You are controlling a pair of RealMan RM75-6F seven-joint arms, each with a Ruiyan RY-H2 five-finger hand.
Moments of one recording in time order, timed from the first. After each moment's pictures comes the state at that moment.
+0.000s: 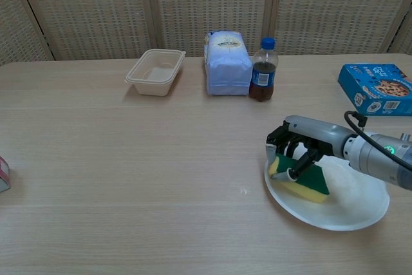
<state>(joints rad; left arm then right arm) -0.10 -0.91 -0.03 -1.95 1.41 1.41 0.09 0.70 -1.73 0.09 -1.12 -1.35 0.80 0.35</state>
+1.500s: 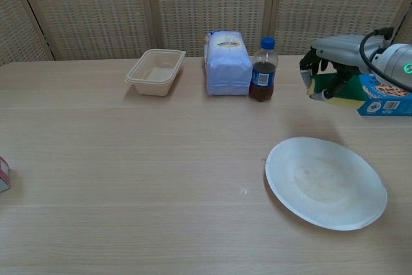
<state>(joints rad) -0.10 -0.91 -0.02 -1.95 1.42 1.40 0.07 0.79 -1.57 0.21 -1.06 -1.29 0.82 -0.10</state>
